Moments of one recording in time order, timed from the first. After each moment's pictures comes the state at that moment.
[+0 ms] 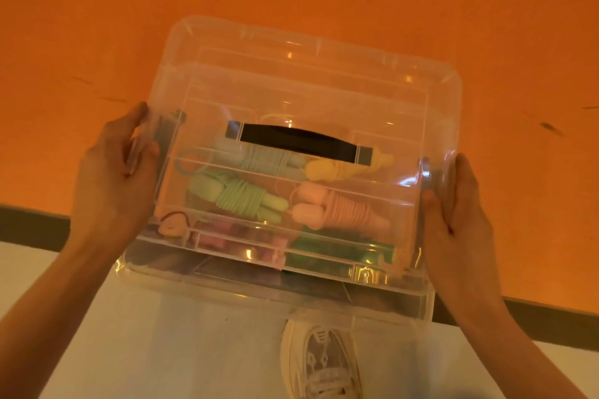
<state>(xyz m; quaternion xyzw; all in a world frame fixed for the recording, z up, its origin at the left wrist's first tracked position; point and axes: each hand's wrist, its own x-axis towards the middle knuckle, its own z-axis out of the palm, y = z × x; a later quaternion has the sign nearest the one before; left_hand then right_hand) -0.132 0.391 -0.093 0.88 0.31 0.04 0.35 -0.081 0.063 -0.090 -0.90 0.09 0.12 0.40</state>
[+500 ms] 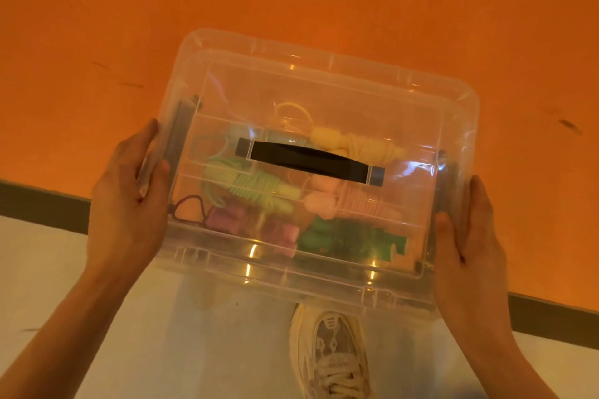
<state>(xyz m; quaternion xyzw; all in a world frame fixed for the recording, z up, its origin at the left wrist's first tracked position) -0.172 0.378 -0.091 0.90 0.28 0.07 0.33 -0.117 0.061 -0.090 -0.91 0.08 0.11 0.39</state>
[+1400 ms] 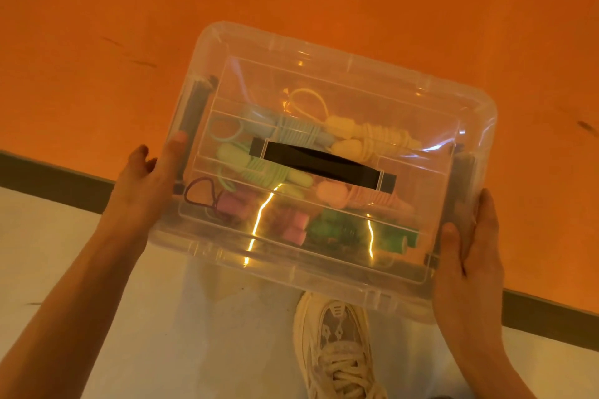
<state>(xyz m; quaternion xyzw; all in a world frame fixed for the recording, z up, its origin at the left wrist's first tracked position) -0.172 0.387 -0.106 0.73 0.53 -0.08 0.42 -0.140 0.061 -0.106 -0.90 0.11 0.09 0.42</state>
